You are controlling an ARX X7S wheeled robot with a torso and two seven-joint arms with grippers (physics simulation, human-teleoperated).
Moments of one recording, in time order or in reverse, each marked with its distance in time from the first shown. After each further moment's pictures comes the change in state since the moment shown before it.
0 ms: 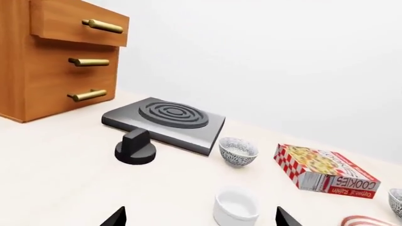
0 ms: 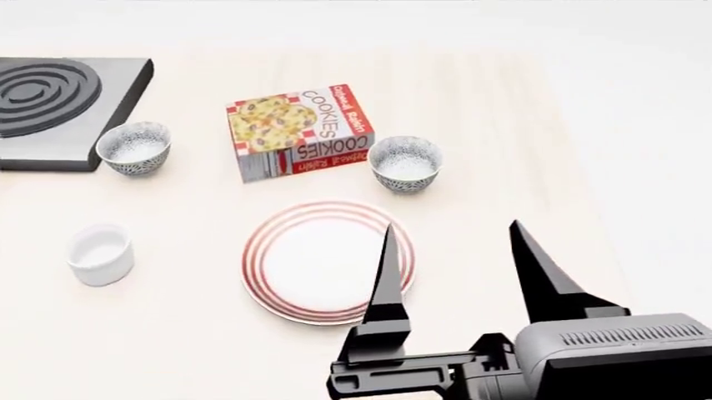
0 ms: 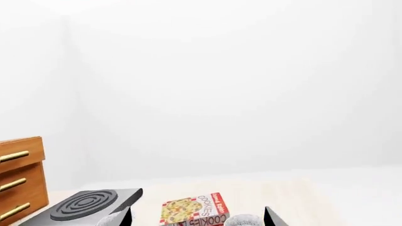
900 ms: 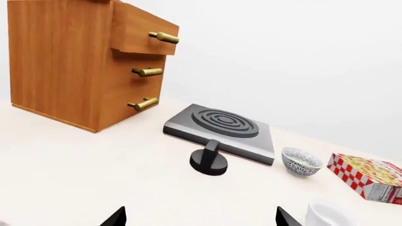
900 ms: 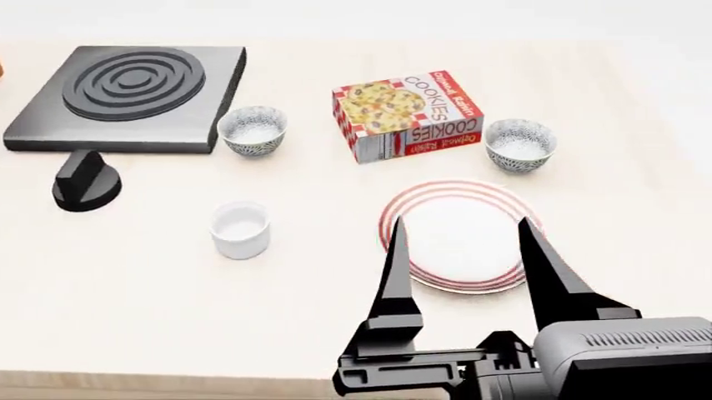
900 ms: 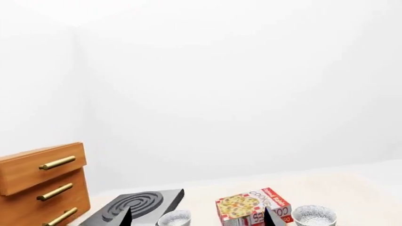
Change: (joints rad) left arm -0.009 0.015 -0.016 -0.007 0.011 -0.011 0.015; right arm -0.002 -0.048 0.055 -0.018 0.015 0.022 -0.027
